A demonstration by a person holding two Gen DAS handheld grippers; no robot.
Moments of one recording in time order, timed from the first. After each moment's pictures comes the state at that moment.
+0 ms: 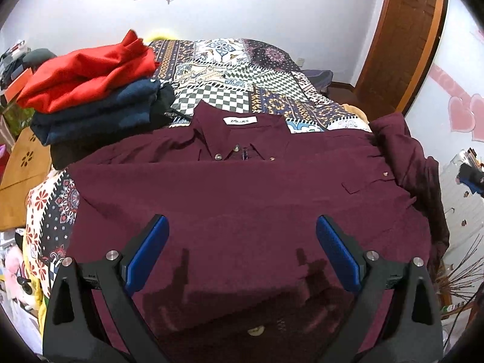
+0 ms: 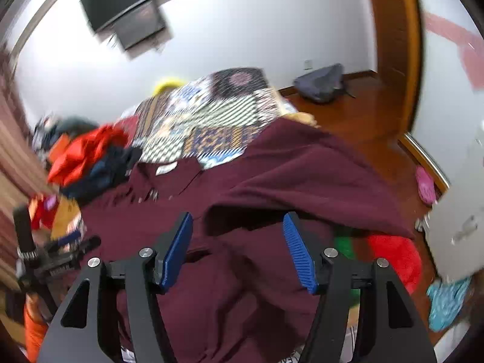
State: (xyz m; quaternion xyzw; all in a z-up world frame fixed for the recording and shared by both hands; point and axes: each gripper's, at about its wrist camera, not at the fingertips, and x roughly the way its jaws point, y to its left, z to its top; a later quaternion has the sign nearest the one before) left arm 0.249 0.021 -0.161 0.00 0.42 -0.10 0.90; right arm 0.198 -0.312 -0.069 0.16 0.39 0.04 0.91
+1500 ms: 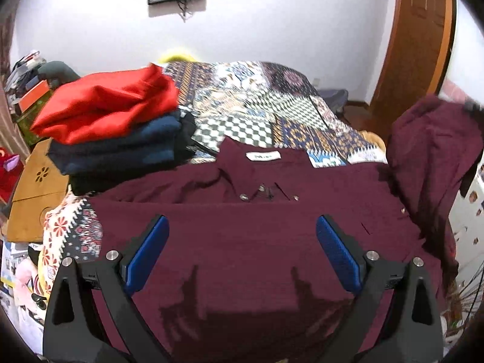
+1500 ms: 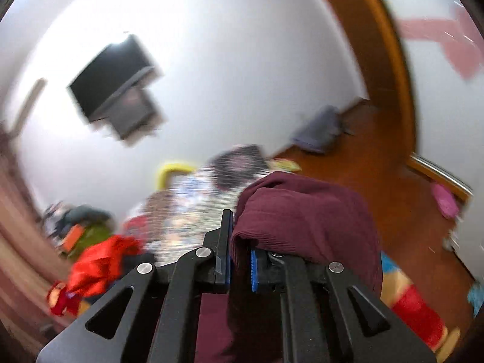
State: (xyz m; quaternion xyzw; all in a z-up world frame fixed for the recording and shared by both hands) left arm 0.274 0.044 -0.136 -0.01 0.38 -0.05 0.92; right arm 0.270 -0.327 0.010 0.26 0.24 0.05 0.94
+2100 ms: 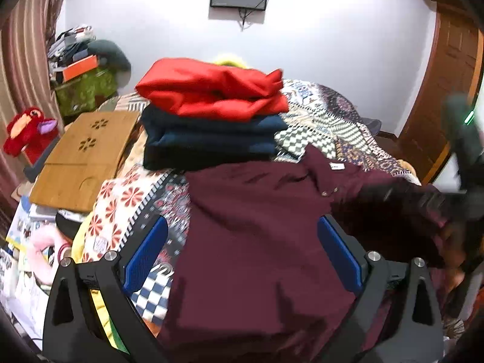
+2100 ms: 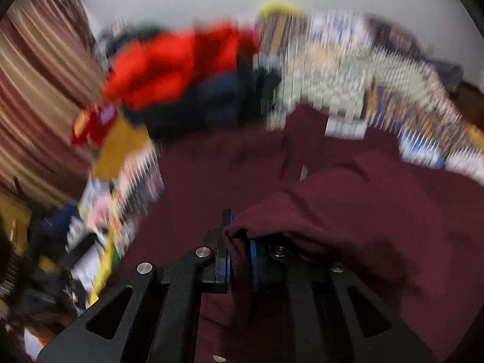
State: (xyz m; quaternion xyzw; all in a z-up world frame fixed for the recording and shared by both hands) left arm 0.213 0.165 -0.135 -0.06 0.36 0.03 0.93; right arm 0.304 -0.051 -0.131 0.05 0.53 0.28 0.80
